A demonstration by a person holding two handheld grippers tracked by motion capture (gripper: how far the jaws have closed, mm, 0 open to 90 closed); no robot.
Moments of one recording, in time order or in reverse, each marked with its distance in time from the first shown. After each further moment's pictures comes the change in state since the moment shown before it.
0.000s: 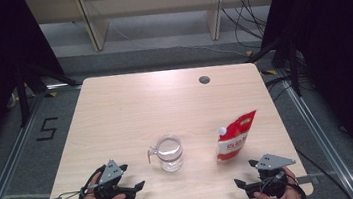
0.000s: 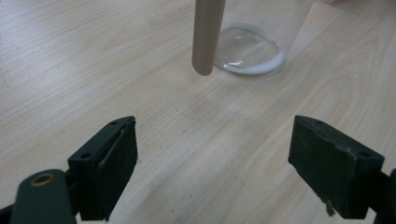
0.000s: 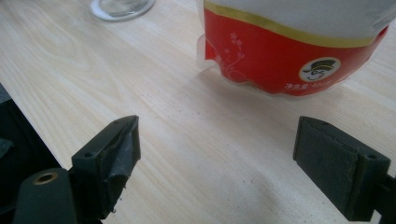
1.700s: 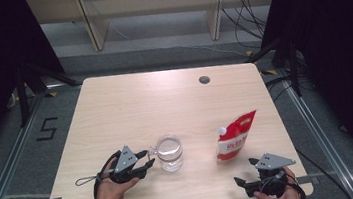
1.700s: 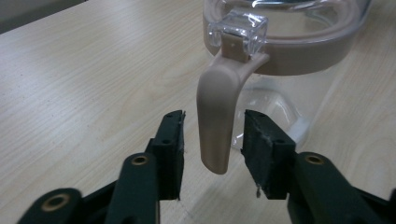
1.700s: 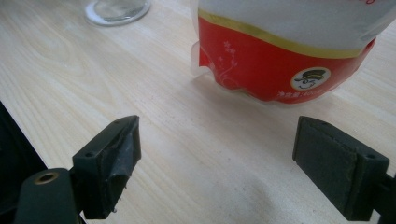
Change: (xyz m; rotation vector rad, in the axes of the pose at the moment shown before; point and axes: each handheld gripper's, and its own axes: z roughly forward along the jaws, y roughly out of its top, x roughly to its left) left arm 0.002 0.033 0.043 -0.130 0.011 0.111; right arm -0.001 0.001 0.001 -0.027 -0.025 -0.033
